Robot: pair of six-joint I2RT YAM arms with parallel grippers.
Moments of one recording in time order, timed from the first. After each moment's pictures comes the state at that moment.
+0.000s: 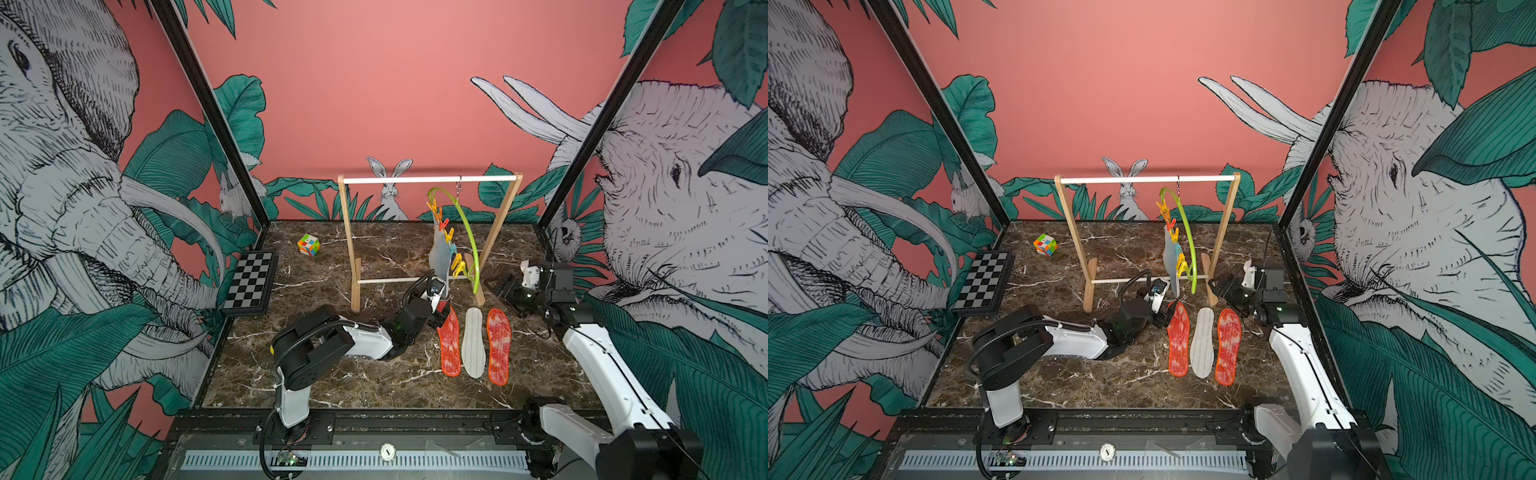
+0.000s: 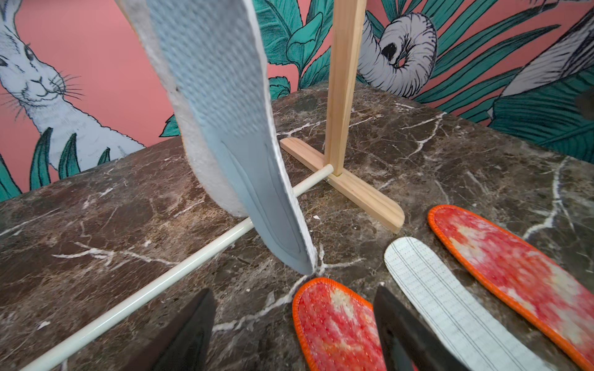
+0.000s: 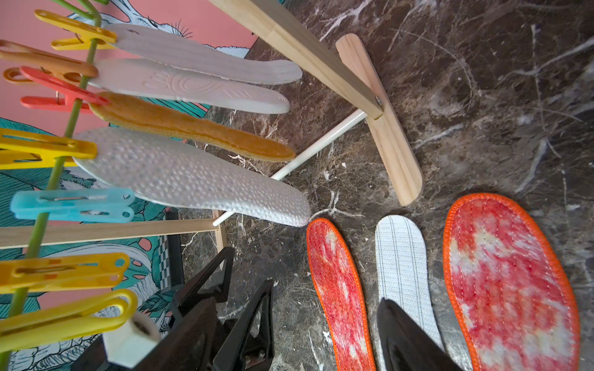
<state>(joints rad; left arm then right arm) -1.05 1.89 0.90 0.71 -0.38 -0.06 0.02 1.02 0.82 -0.53 -0.45 0.70</state>
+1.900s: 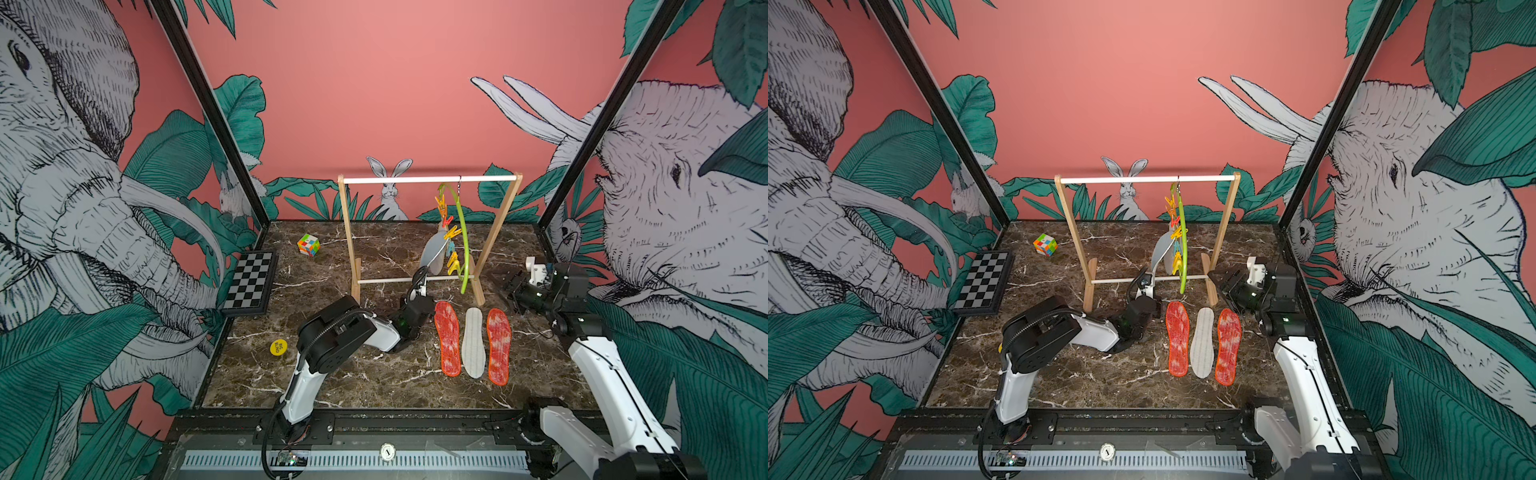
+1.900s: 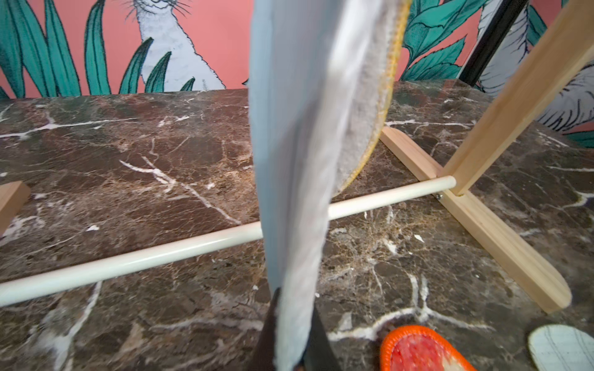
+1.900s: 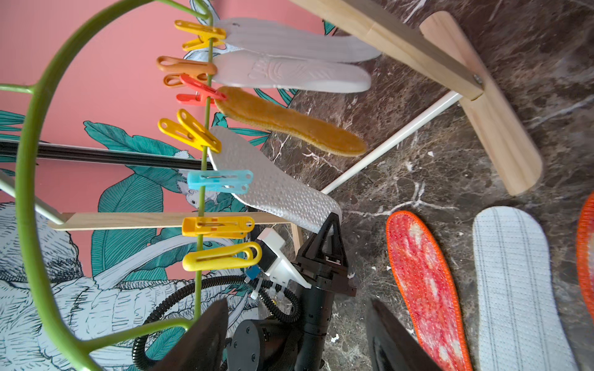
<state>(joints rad) -0.98 2.03 0.95 0.73 -0.63 -0.31 0.01 0.95 0.81 -0.37 -0.66 0.93</state>
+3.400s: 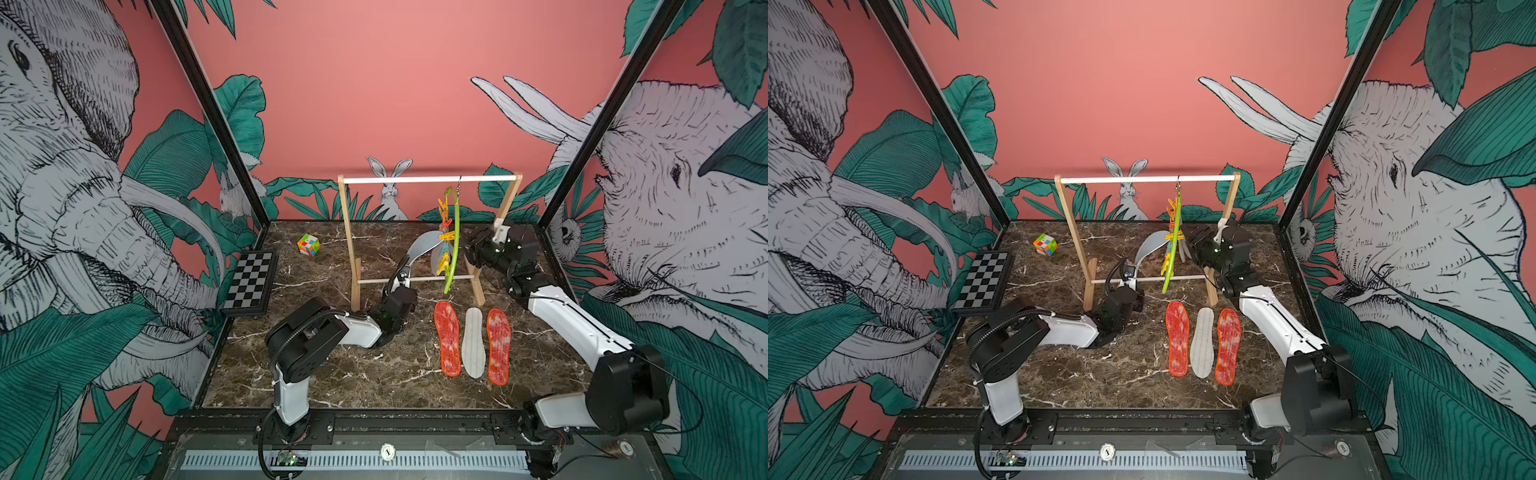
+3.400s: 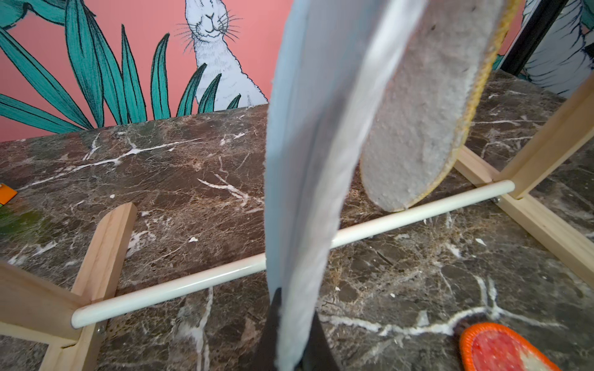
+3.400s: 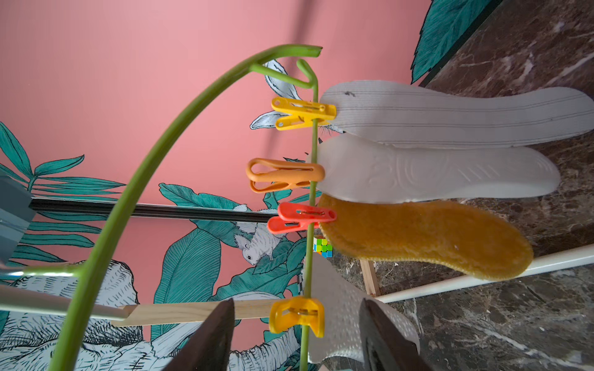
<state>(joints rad) -0.89 1.85 0.84 0.63 -0.58 -0.21 0.28 1.39 1.02 0.18 -0.35 1.27</state>
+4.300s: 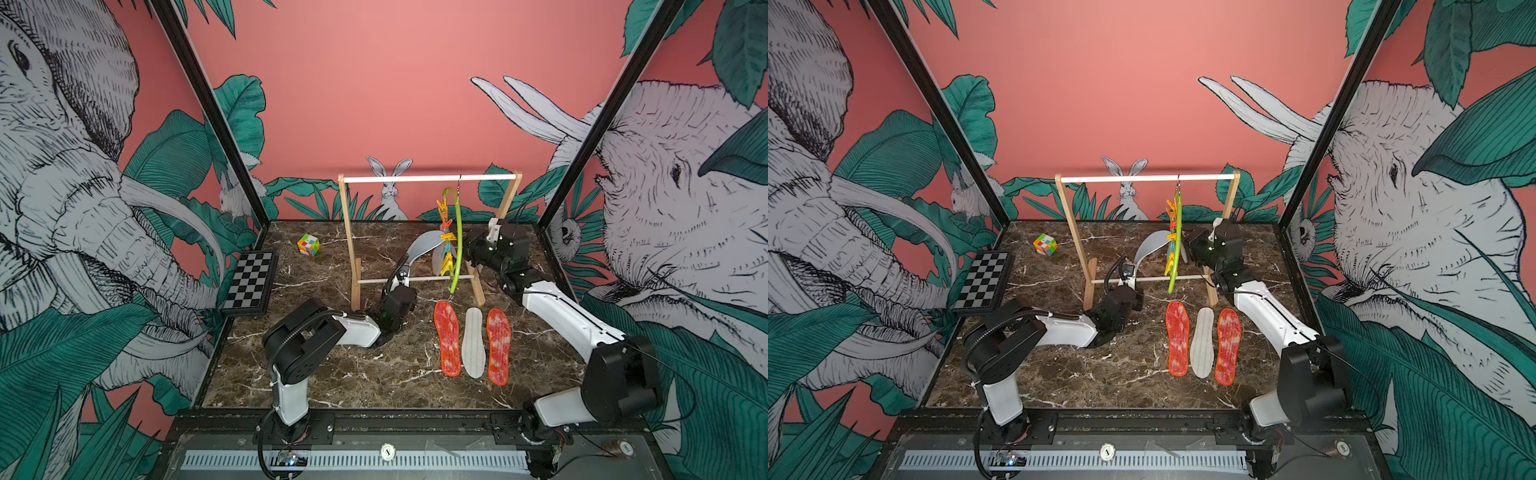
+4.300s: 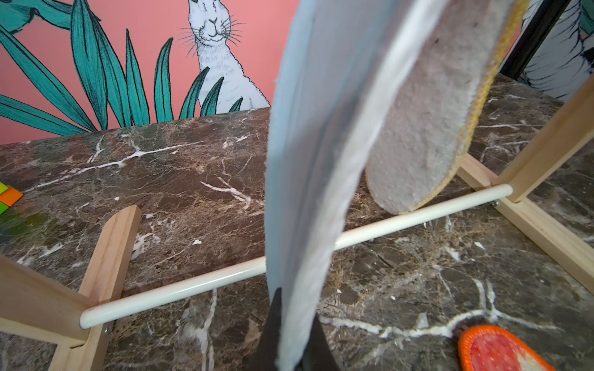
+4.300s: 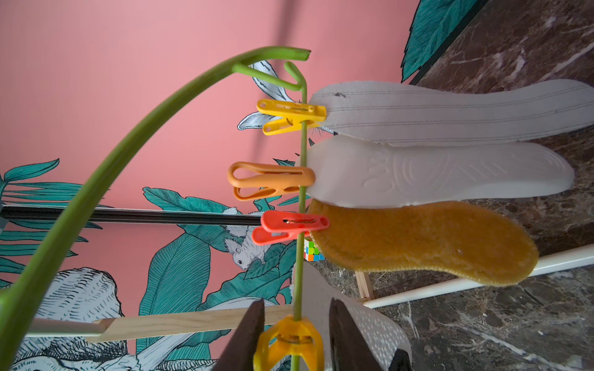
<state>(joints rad) -0.89 1.83 0.84 0.62 -0.58 -0.21 0.30 1.45 1.06 0.16 -0.31 1.26</state>
